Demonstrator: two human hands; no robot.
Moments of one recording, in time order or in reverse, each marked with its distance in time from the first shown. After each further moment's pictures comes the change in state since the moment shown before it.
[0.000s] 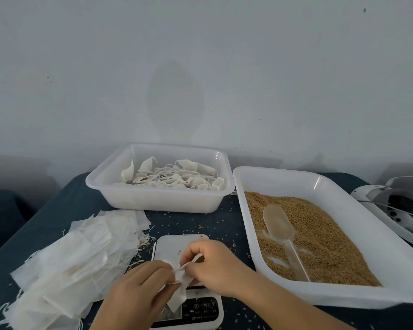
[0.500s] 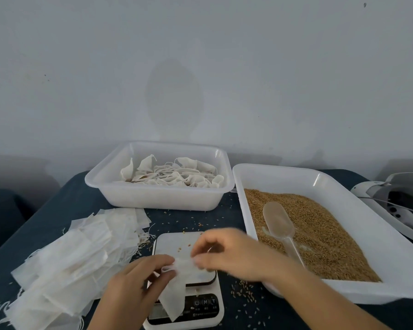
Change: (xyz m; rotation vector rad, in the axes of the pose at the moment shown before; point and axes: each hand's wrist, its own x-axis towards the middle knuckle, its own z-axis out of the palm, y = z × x) left_hand 0.001 0.007 -0.009 -0.215 -0.013 -0.339; right_hand -0.018 -0.008 -0.042 -0.093 -0.136 -0.072
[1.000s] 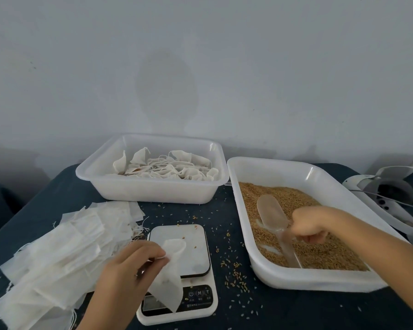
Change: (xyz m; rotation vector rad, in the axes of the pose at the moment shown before) left_hand 0.004 -0.004 0.003 -0.031 0.030 0.058; right_hand -0.020 0.114 -0.132 -0.536 -0.063 0.864
